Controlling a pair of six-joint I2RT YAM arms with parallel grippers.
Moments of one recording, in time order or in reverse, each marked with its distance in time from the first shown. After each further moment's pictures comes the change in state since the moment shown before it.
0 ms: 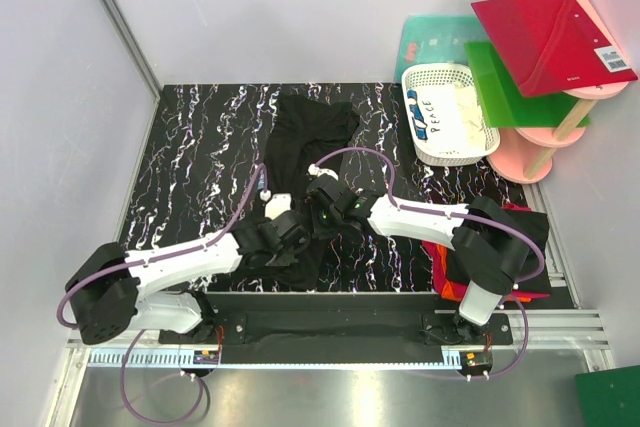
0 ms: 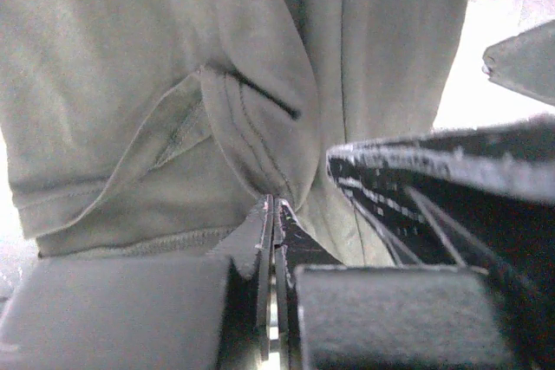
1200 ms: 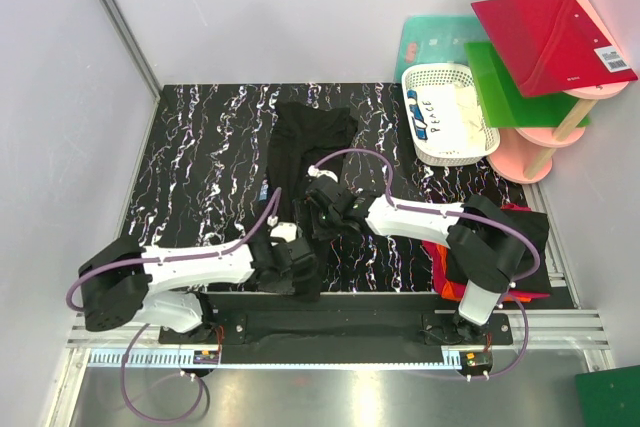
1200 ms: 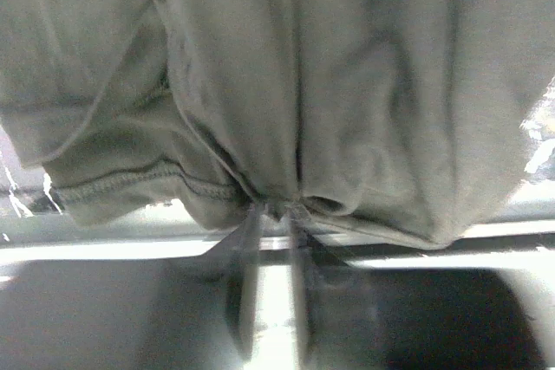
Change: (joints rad) left arm -0.175 0.045 0.000 -0.232 0.085 -0.149; right arm 0.000 0.021 0.000 0.010 -0.002 0.002
